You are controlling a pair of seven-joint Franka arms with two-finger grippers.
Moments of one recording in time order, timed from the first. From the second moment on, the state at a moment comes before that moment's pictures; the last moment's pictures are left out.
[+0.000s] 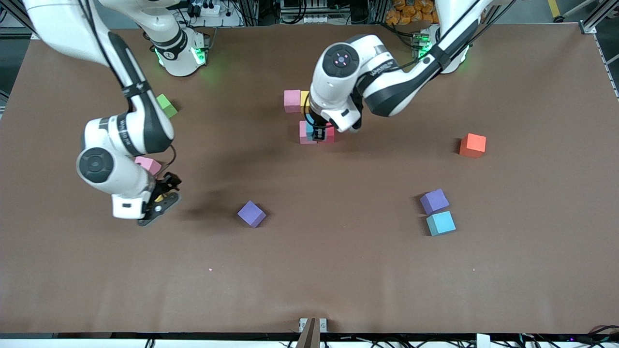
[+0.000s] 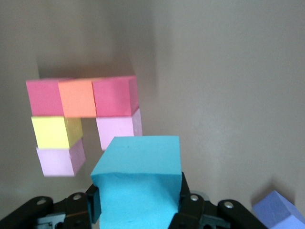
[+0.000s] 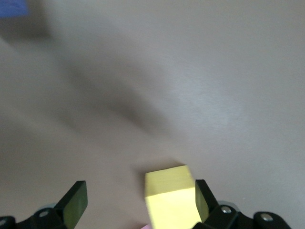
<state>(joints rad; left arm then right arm) -0.14 0.52 -0.85 -1.69 0.23 2.10 -2.58 0.04 0.43 0.06 -1.88 -0.12 2.29 -0.56</state>
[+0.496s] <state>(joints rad) -0.44 0.61 -0.61 -1.59 0.23 2.11 -2.75 -0.05 0.47 0.06 -1.95 -0.12 2.43 -0.69</state>
